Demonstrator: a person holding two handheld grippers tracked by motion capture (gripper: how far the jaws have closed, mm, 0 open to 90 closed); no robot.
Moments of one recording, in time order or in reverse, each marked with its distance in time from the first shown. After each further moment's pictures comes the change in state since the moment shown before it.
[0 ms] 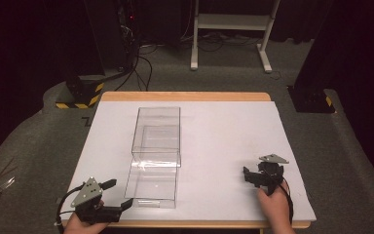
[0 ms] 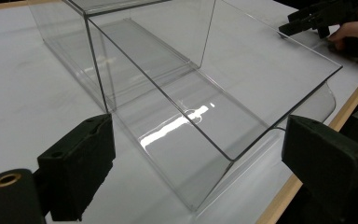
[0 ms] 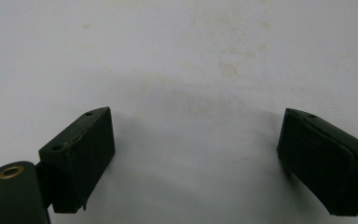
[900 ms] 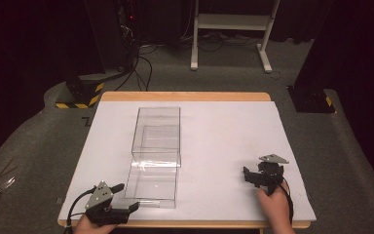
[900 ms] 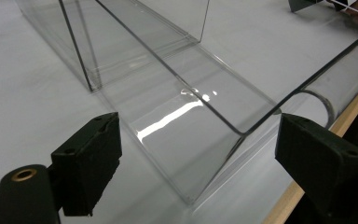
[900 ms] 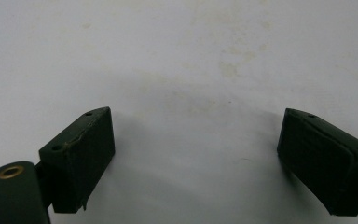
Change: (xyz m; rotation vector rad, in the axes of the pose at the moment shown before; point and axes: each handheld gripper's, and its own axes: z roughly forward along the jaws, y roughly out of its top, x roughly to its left) left arm -0.007 -0.017 0.026 0.045 0.004 0.015; right arm 0.000 0.000 0.000 0.000 0.000 0.001
